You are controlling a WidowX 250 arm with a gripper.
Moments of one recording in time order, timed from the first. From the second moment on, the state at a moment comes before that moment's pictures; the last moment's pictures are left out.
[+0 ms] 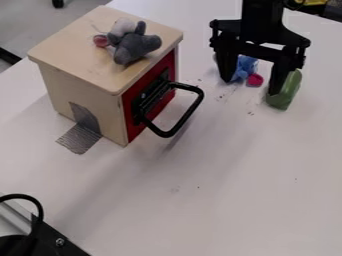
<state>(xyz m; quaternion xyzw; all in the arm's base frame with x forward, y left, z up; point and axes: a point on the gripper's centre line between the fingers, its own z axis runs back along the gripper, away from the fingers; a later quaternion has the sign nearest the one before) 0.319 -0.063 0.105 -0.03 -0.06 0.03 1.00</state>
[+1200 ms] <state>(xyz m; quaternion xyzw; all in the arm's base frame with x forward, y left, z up) 0.287 -0.003 0.037 0.06 -0.01 0.04 1.00</state>
